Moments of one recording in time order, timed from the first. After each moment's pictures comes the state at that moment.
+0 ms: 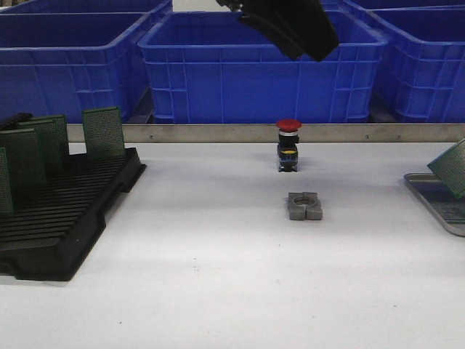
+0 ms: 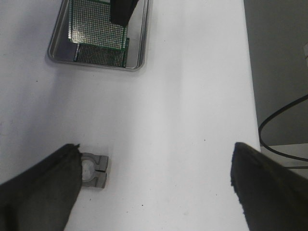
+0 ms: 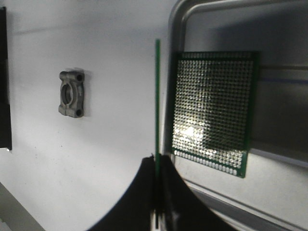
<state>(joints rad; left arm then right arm) -0.56 2.04 -1.98 -0.74 1.23 1.05 -0.45 1.98 -1.23 0.90 1.12 -0.83</state>
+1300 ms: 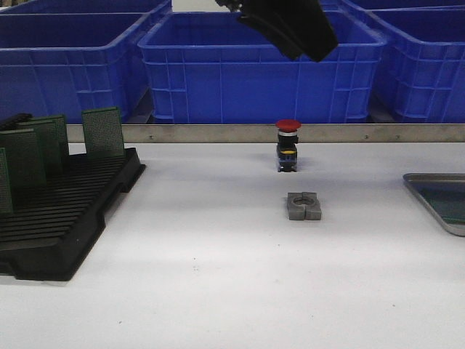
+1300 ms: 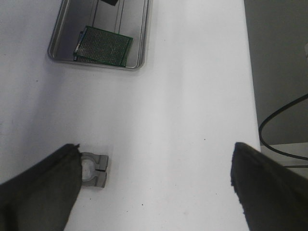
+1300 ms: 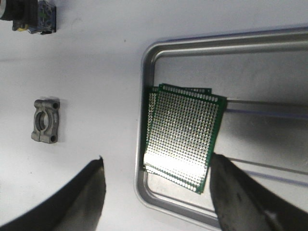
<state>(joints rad) -0.56 2.04 -1.98 -0.74 1.23 1.05 -0.45 1.87 -1.23 0.84 0.99 -0.79</state>
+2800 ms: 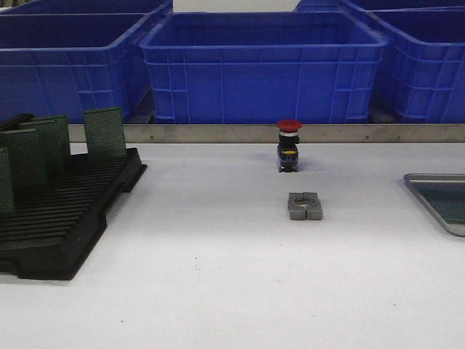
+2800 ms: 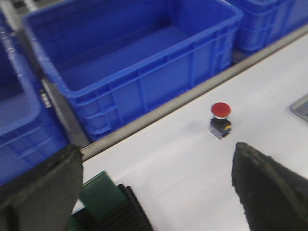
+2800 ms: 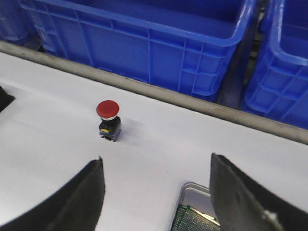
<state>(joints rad) -0.31 1.20 -1.11 -0.57 0.39 0.70 -0.05 1.09 -0.86 0.80 0.36 -0.91</state>
